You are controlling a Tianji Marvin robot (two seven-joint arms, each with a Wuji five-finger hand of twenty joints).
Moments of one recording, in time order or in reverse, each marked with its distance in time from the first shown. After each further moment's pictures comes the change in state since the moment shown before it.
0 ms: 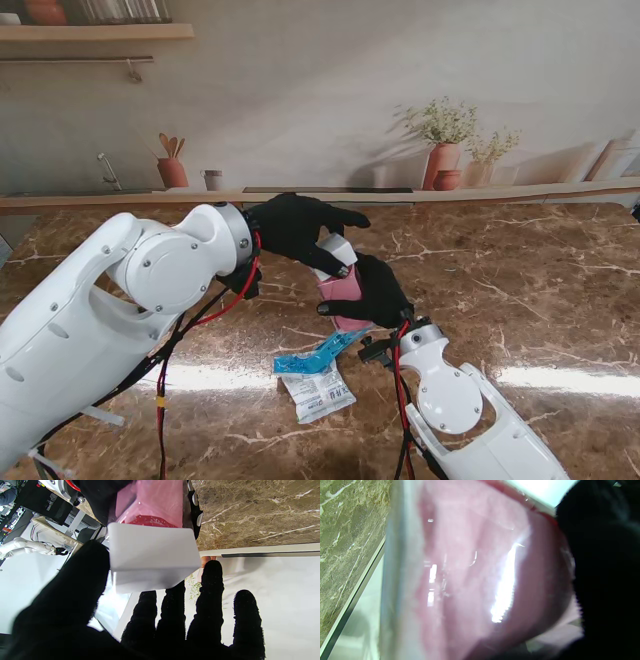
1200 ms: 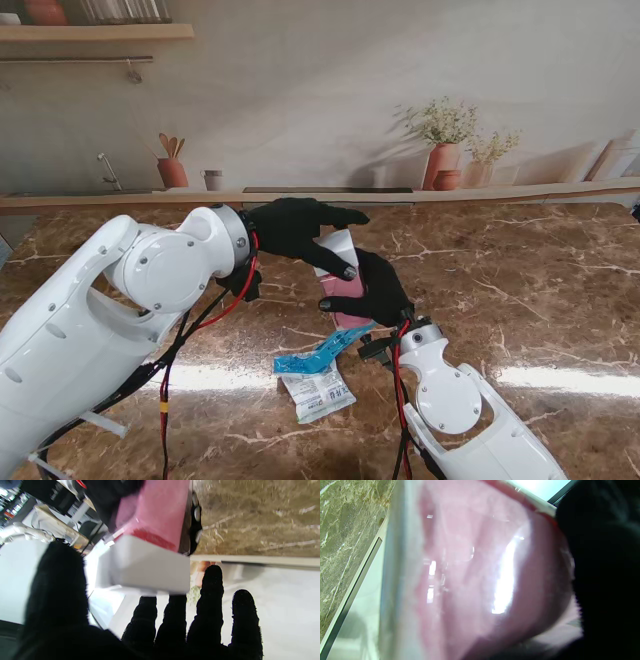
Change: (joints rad) left arm 0.021 -0.008 -0.024 0.002 -0.059 0.046 -0.011; right arm 0.005 -0.007 -0.004 0.012 0.035 -0.037 -0.015; left_hand 0.036 0.095 -0.466 0.018 -0.036 -0.001 -0.001 -0.113 -0.146 0.047 -0.080 -0.218 -0.029 0.001 -0.078 -0.165 0.021 -0.037 -0.065 -0.015; right_hand 0.000 0.000 0.000 0.000 0.000 0.000 0.000 0.000 0.000 0.000 0.000 0.000 0.000 0.000 0.000 0.000 -0.001 0.000 0.000 0.000
